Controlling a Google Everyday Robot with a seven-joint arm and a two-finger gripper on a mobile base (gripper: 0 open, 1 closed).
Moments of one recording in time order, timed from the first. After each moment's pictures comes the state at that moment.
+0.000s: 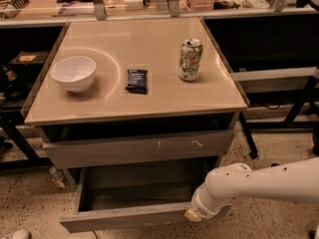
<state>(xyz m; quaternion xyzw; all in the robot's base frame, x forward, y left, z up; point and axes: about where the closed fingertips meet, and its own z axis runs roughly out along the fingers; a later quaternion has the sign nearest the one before) 0.401 -0.112 0.449 -0.48 0.87 0.13 0.09</state>
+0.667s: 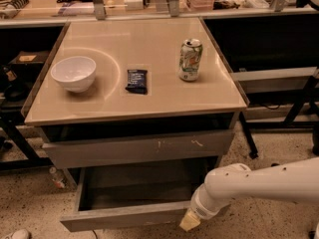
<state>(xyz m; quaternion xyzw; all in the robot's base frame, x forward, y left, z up) 0.401 -0.112 0.449 -0.48 0.87 0.13 0.09</state>
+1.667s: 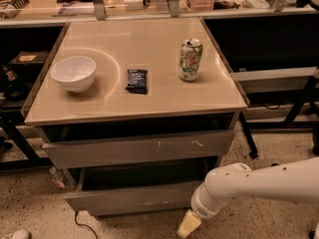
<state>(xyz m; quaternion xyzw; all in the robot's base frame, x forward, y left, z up) 0.401 -0.112 0.449 -0.48 0.87 0.13 0.09</state>
